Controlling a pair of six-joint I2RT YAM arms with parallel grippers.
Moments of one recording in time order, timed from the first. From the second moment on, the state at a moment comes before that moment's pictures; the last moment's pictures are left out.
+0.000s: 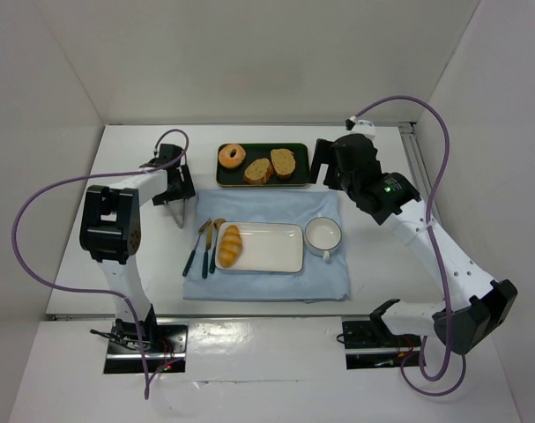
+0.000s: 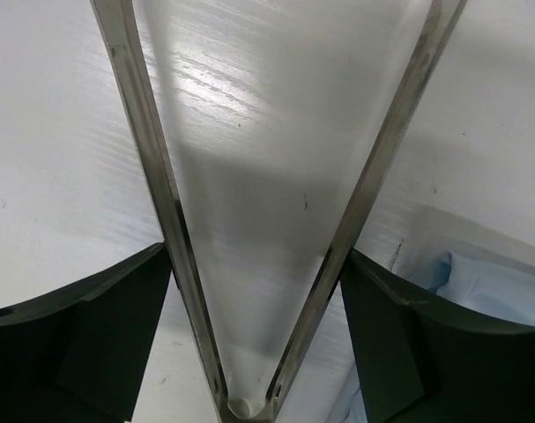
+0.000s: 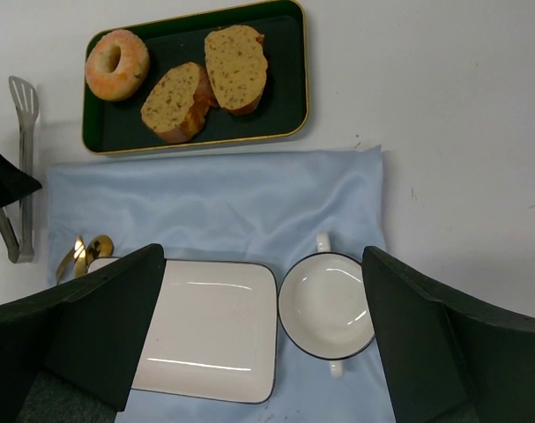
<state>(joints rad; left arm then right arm) -0.07 1.95 1.29 -0.41 -0.25 -0.37 0.53 1.24 1.34 -0.67 0.39 0.49</state>
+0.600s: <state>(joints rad) -0.05 1.87 1.25 -0.53 -0.15 -0.35 0.53 1.24 1.35 -0.67 0.38 0.49</state>
